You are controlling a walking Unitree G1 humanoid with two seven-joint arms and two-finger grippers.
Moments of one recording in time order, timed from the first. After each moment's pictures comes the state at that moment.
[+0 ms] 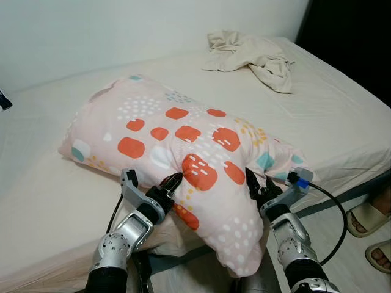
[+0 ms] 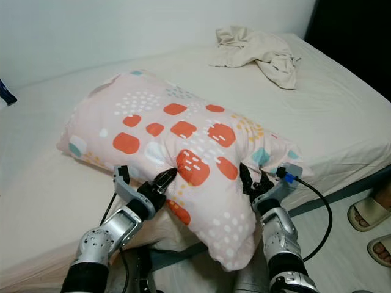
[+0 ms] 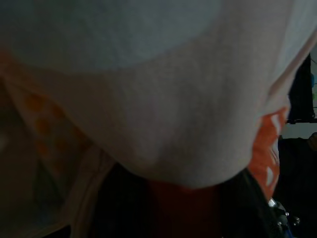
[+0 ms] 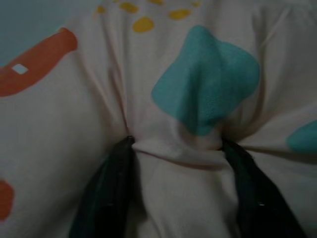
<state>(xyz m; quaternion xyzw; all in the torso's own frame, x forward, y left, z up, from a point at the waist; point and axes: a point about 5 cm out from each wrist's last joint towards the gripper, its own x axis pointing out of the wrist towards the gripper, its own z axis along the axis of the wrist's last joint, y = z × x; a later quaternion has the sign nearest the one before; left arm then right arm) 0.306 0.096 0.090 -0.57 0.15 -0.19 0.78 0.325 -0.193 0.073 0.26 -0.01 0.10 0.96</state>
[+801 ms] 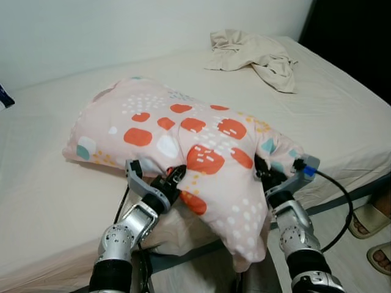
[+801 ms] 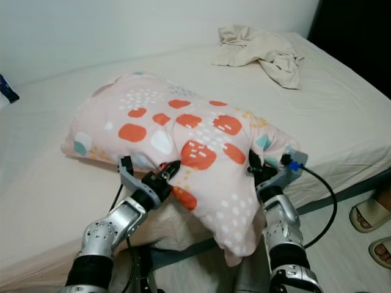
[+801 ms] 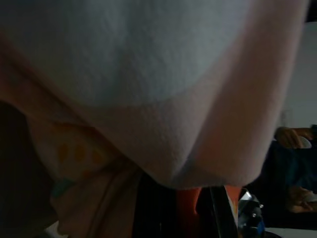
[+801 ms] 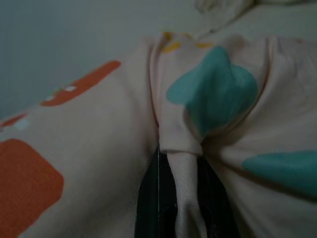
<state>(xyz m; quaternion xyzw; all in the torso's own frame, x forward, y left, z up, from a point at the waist) 0.315 0.084 0.127 -0.60 0.10 -0.25 0.76 0.340 -0.195 0.117 0.25 -0.08 0.12 0.96</state>
